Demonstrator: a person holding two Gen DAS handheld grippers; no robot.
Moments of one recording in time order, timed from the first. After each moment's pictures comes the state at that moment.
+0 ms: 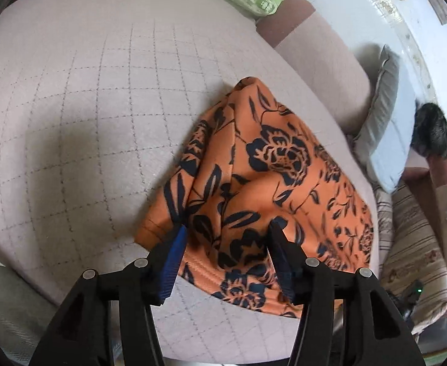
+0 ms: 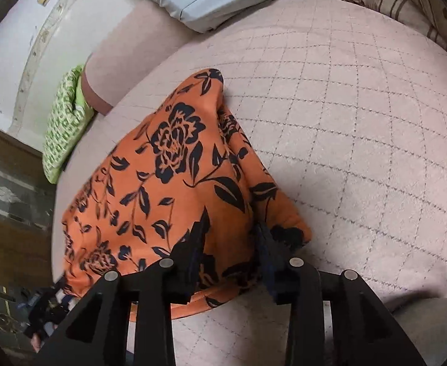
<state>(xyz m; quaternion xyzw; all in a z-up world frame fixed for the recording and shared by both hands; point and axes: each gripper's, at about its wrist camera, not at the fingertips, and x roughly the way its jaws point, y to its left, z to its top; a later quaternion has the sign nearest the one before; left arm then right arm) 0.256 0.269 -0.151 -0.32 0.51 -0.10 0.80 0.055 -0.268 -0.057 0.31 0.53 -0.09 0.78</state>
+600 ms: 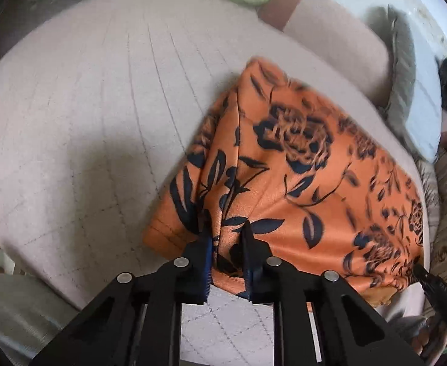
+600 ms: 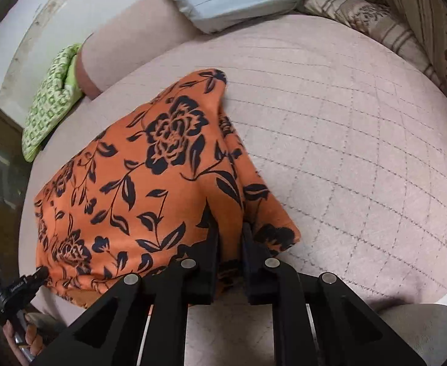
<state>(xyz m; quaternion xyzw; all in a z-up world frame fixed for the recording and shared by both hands) 0.254 0.243 -0.138 -0.19 0.52 -0.04 0.83 0.057 -0.251 -0.048 0.23 0.53 -0.12 0.81</state>
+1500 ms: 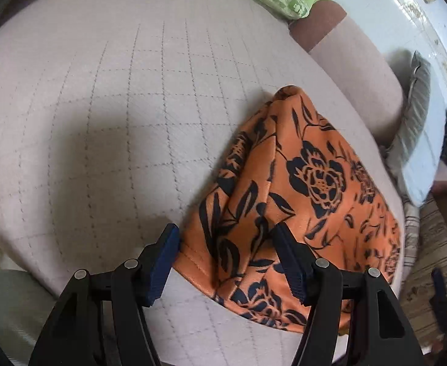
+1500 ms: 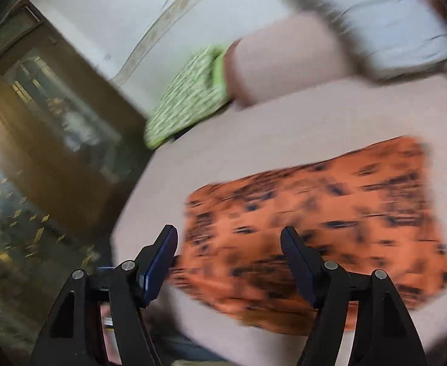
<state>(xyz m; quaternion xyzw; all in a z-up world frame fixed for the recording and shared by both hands) 0.276 0.283 -0.157 -0.30 0.53 -0.02 0.79 0.139 -0.097 0.032 0.27 0.46 0.17 0.83</state>
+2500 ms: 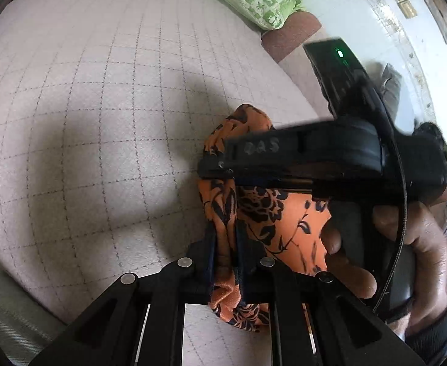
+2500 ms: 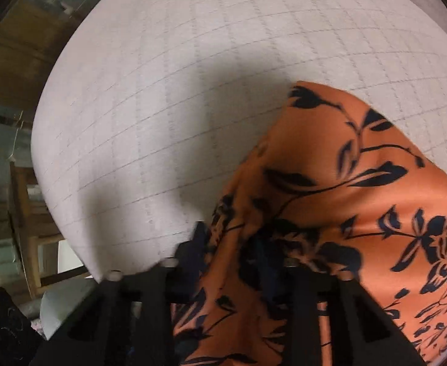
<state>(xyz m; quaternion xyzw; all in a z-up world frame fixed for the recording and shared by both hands) 0.275 0.292 -0.150 -0.35 0.49 -0.10 0.79 0.282 0.162 -0.128 -0.01 0.74 0.19 0.64</state>
